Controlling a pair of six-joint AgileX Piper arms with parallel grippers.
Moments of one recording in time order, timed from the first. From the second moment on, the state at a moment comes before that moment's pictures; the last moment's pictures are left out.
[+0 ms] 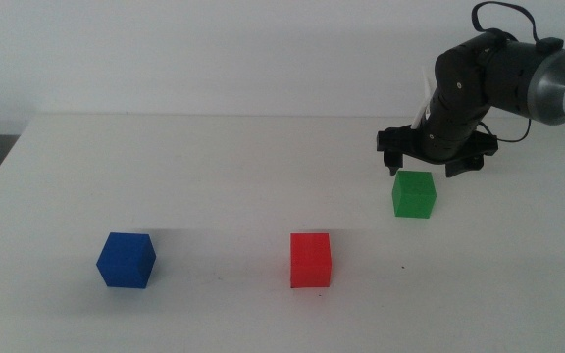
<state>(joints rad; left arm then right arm) 0.01 0.00 0.00 -0.13 0.04 0.13 0.36 2.03 -1.61 -0.21 0.88 0.54</state>
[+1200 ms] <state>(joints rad) 0.01 0.00 0.00 -0.13 0.04 0.13 0.33 2.15 -1.62 -0.18 0.82 0.53</state>
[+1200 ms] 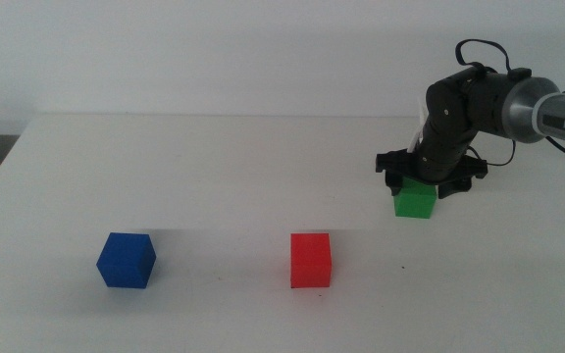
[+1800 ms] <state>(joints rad) 0.01 0.00 0.00 -0.13 0.04 0.13 0.42 1.96 -1.62 -0.19 0.99 0.56</state>
